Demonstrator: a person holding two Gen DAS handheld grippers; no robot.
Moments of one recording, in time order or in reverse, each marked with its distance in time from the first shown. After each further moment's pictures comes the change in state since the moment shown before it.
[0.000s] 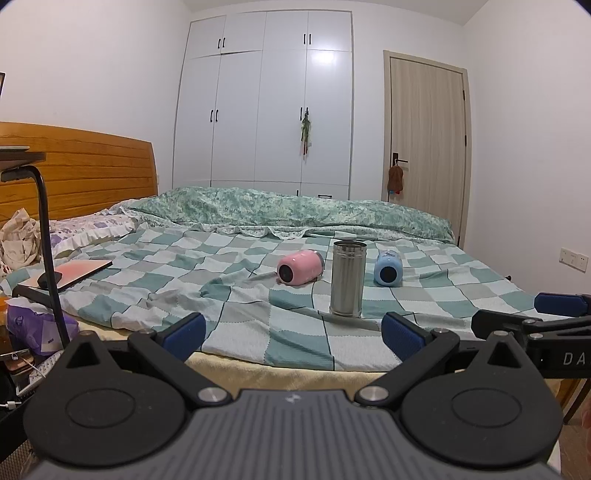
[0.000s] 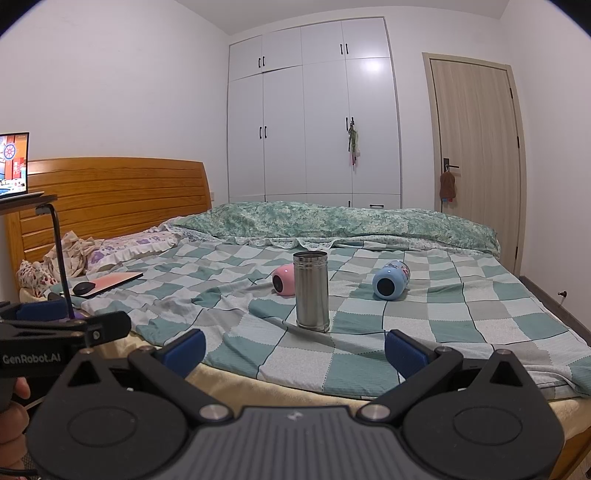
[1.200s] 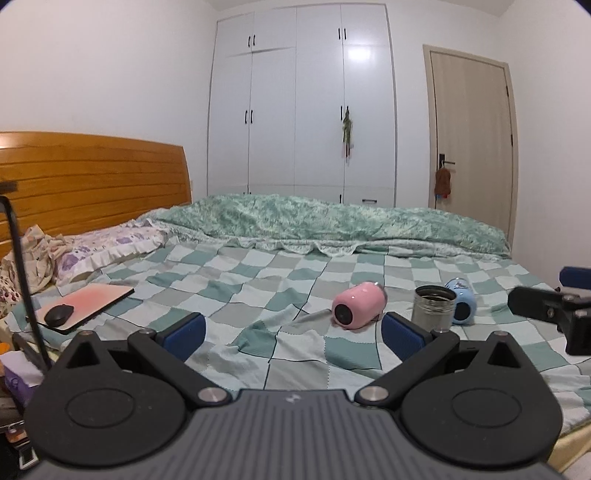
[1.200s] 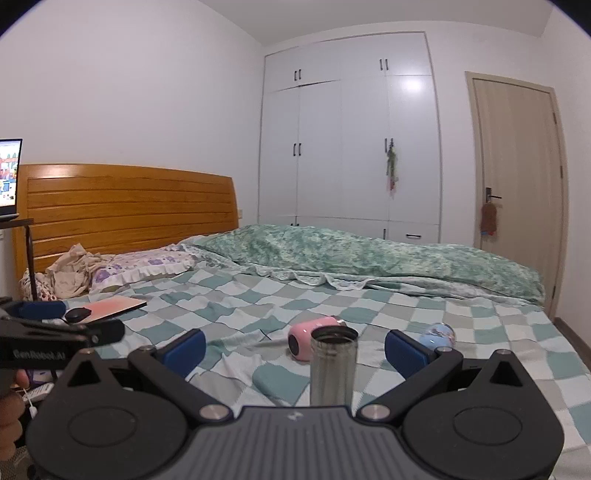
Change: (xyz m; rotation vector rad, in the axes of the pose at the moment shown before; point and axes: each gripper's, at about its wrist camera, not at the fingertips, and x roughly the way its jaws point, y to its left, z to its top) left arm 0.140 0.046 0.074 -0.005 0.016 0.134; right arm 0.166 -0.009 0.095 -0.072 -0.049 0.120
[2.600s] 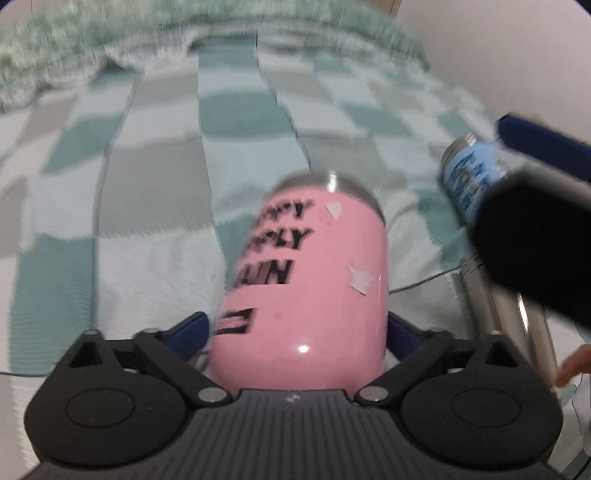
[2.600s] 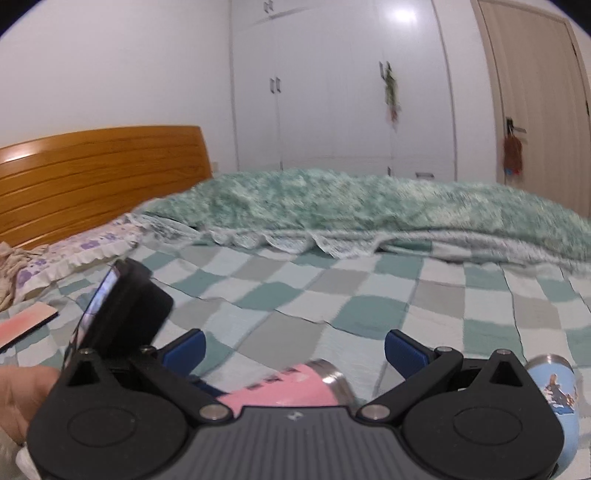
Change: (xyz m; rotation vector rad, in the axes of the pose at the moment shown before) left arm 0.514 -0.092 -0.009 0.233 0.778 -0.586; right arm 0.385 -0.092 0.015 0.121 0.189 -0.031
